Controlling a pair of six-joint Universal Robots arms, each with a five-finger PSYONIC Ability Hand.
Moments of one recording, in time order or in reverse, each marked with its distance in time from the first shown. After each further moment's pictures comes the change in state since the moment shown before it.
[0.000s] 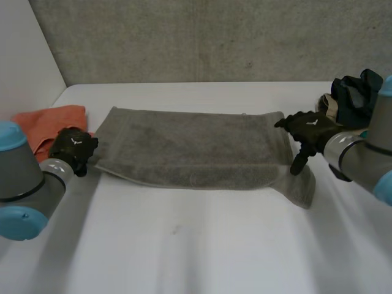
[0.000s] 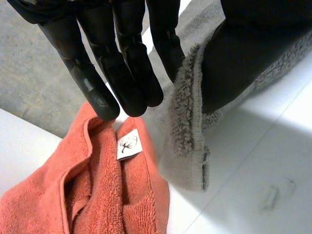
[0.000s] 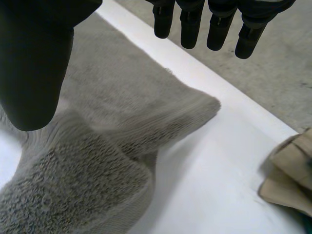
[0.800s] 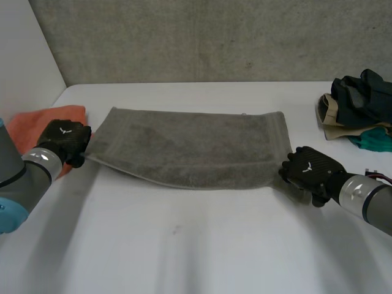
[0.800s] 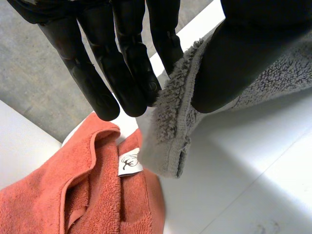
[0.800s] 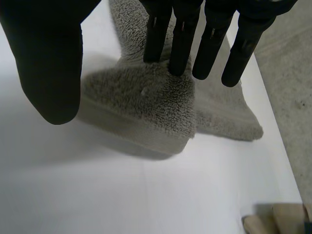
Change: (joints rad) left arm 0.038 0.094 0.018 -0.107 0.064 -0.157; right arm -0.139 -0.182 0.437 -0.078 -0.294 -0.767; left_hand 0.000 0.000 0.000 0.000 0.000; right_hand 0.297 0.296 0.301 0.292 0.257
